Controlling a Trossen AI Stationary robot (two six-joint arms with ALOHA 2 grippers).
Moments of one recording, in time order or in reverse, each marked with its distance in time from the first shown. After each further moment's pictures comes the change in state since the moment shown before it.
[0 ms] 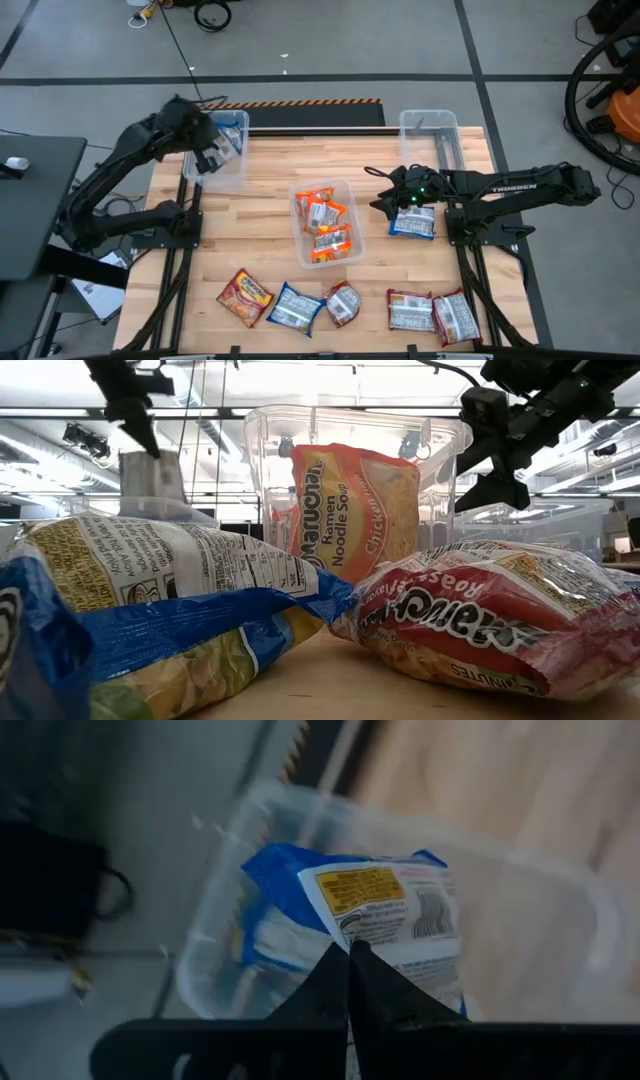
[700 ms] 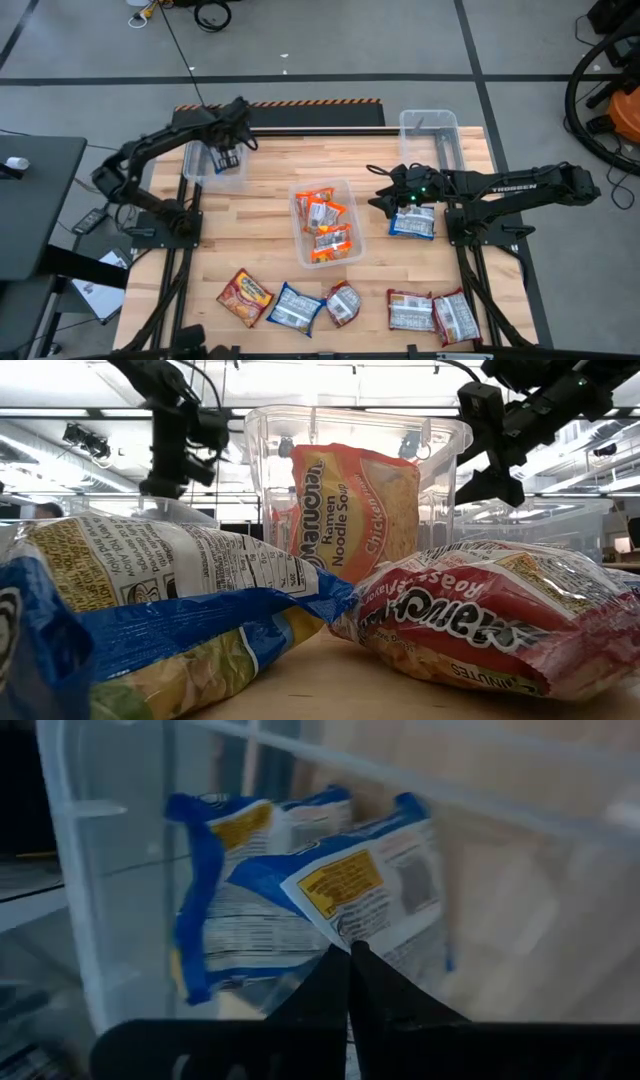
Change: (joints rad) left arm -0.023 0.505 -0.001 0.076 -0.238 0.014; right arm 0.004 0.000 0.000 0.049 0.023 -0.005
